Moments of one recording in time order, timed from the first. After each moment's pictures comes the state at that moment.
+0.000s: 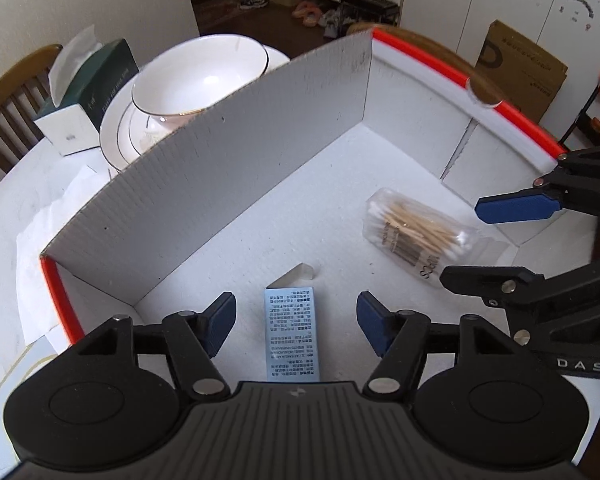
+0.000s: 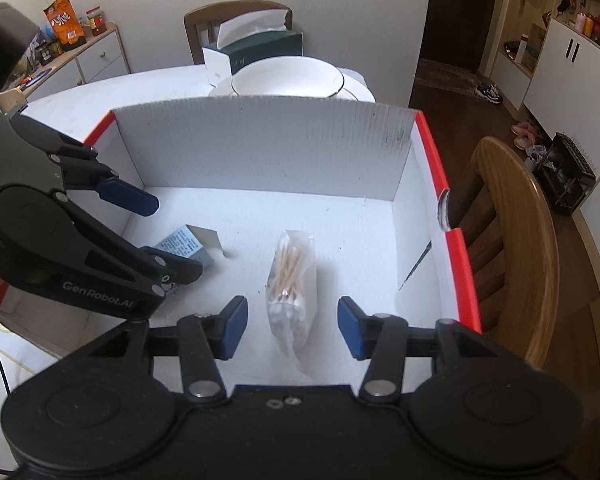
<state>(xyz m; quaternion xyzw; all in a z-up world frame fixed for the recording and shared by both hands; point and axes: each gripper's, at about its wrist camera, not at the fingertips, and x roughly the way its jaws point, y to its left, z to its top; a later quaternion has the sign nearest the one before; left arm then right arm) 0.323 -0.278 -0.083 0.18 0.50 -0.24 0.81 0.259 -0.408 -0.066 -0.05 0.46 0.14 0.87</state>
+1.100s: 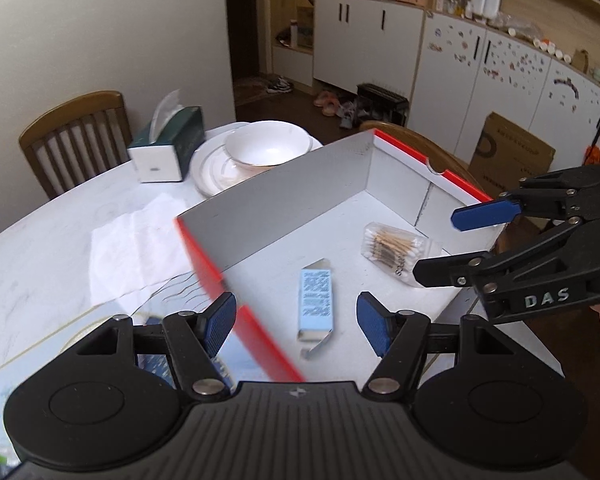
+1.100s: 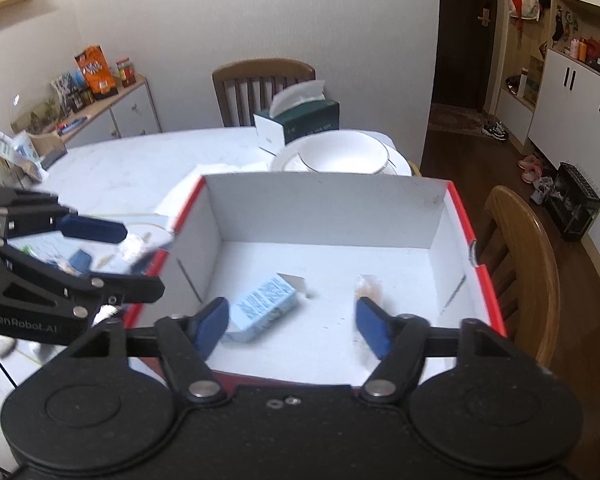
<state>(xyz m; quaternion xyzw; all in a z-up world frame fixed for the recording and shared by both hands) 0.221 -0.182 -0.003 0.10 0.39 -0.24 0.89 0.203 -0.364 -0.007 -0.01 0.39 0.16 0.91</state>
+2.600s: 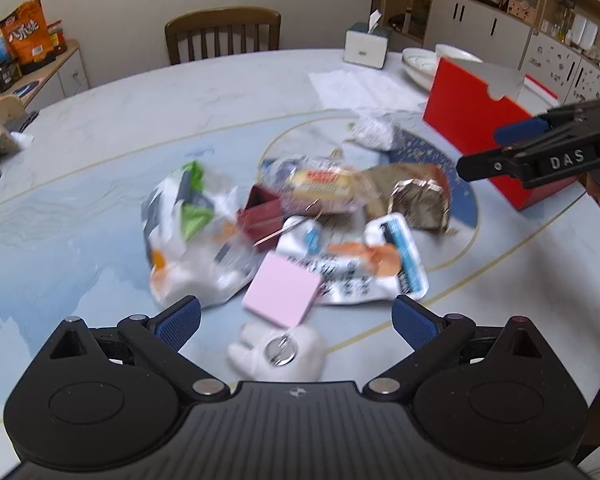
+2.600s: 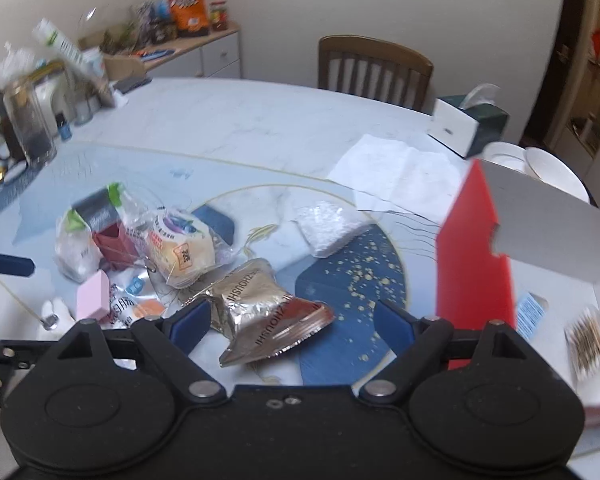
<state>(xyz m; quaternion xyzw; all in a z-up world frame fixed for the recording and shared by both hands) 0.101 0.107 -0.089 0.03 0.43 -0.11 0.89 0.180 -0.123 -0.066 -0.11 0.40 0.22 0.88</state>
